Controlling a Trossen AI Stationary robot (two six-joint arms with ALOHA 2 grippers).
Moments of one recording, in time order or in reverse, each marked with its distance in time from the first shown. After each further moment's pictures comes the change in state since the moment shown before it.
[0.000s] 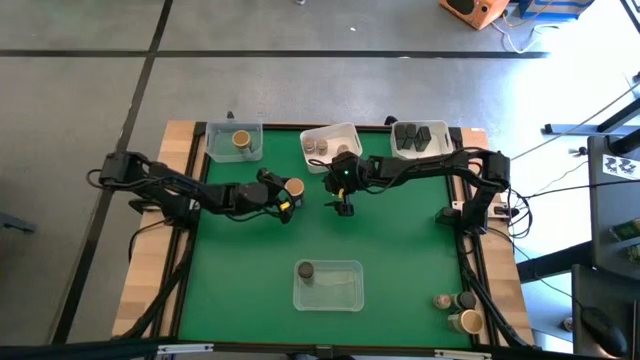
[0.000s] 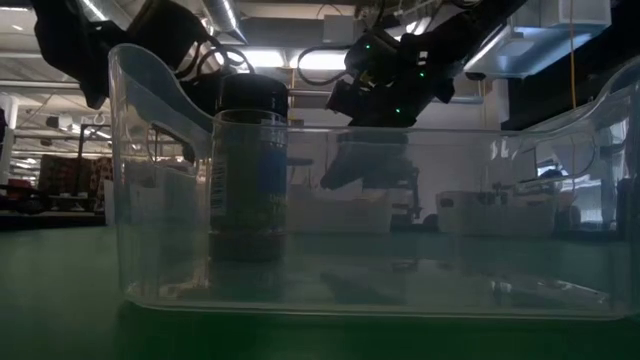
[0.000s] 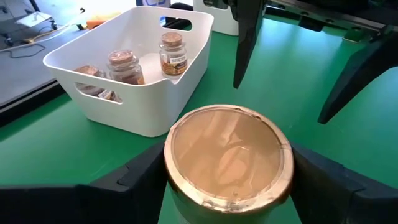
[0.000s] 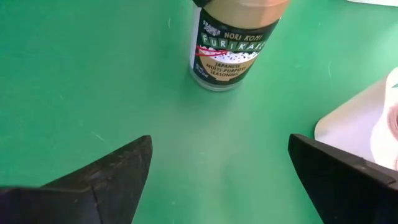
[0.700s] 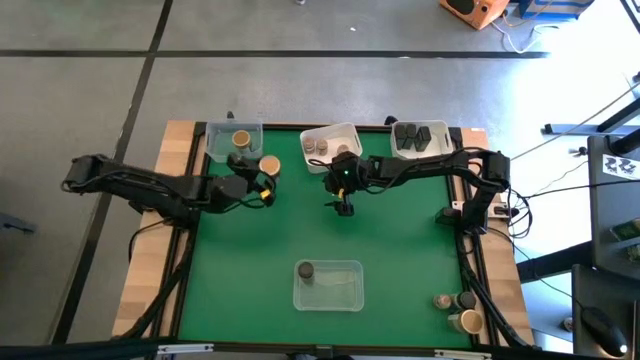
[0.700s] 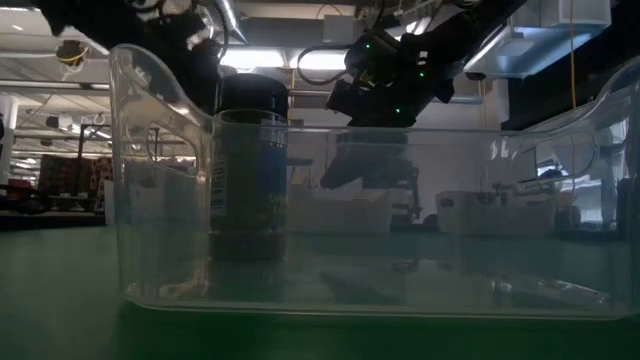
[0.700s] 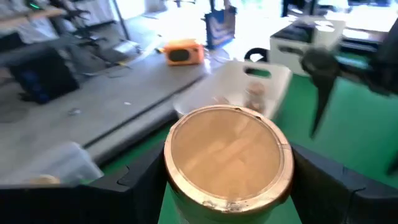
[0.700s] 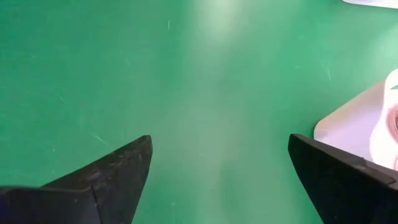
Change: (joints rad) left arm -0.069 -0.407 0.106 -0.532 -0.362 -0.001; right arm 0.000 0.000 0.000 0.004 0.000 -0.001
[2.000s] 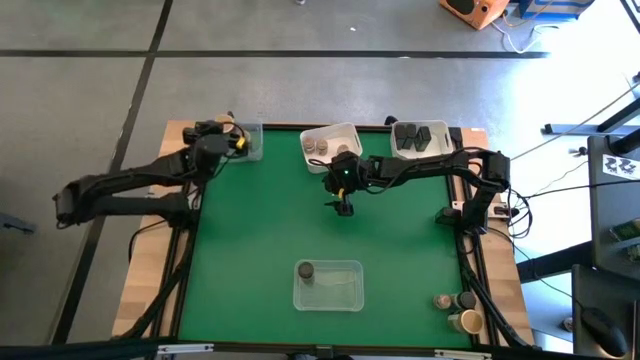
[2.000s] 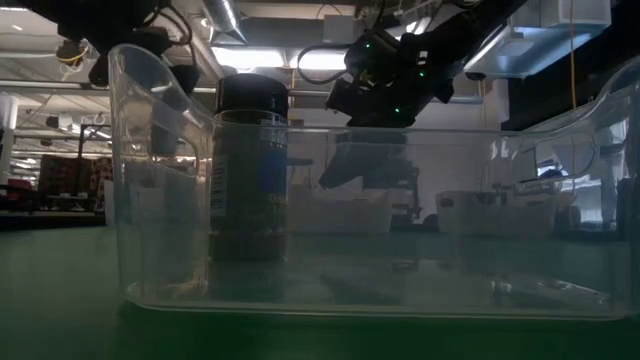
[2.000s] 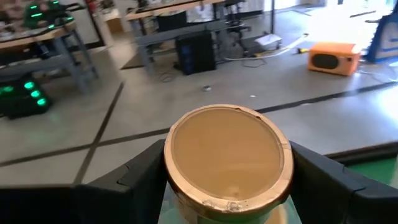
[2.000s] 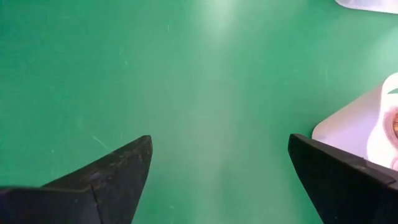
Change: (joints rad) left arm 0.462 -0.201 0.063 -0.277 -0.179 -0.029; right arm 0.000 0.000 0.000 0.009 0.000 -0.007
